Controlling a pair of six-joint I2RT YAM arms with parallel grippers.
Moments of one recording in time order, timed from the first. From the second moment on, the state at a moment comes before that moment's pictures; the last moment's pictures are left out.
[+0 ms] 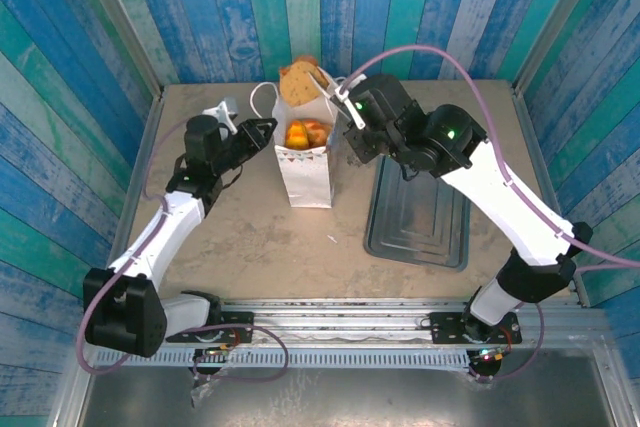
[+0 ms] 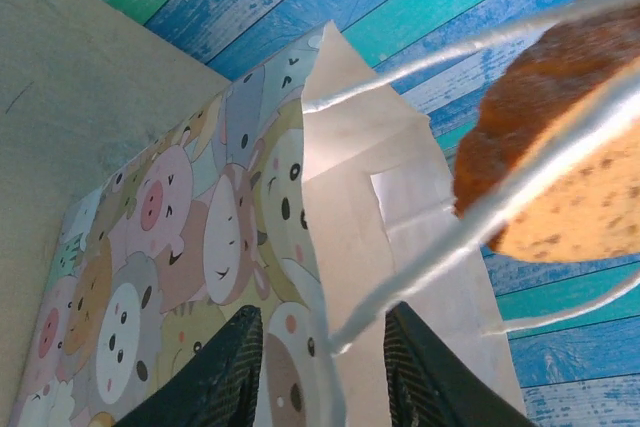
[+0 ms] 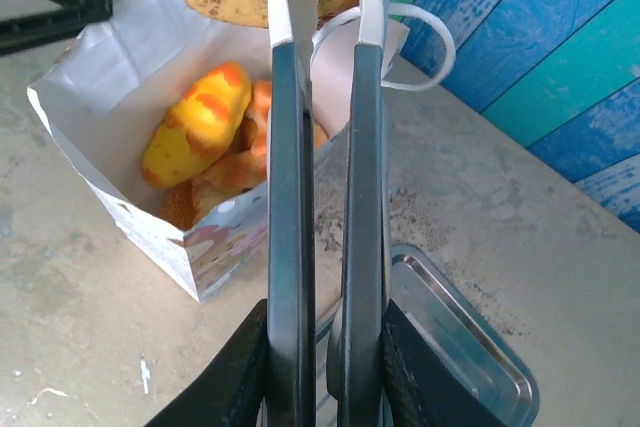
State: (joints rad) left arm -0.20 1.21 0.86 0.10 0.42 -0.86; right arm 0.92 1.61 2.07 -1.20 0.43 0.03
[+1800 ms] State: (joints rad) left arm -0.23 1.22 0.84 0.14 0.41 -0.87; right arm 0.94 1.49 1.84 -1.12 0.38 0.11
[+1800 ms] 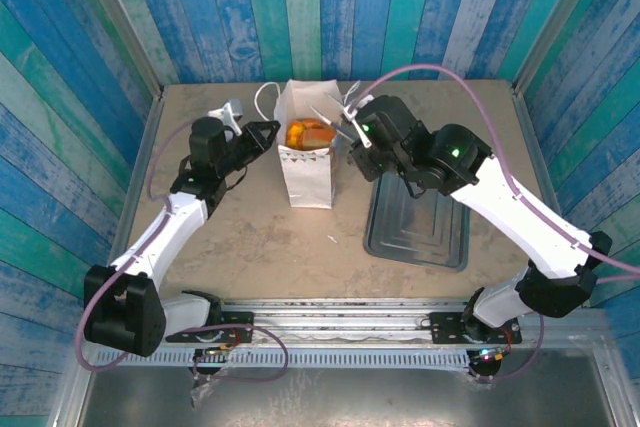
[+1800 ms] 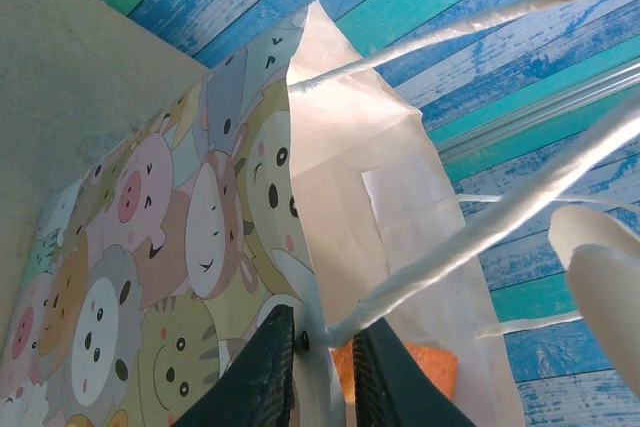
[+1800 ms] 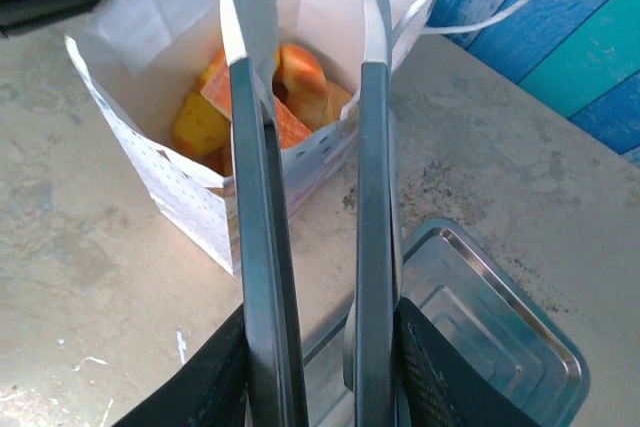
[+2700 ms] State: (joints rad) left arm -0.23 0.90 0.79 0.02 0.12 -0.71; right arm 0.94 0.97 1.48 -0.97 0.54 0.34
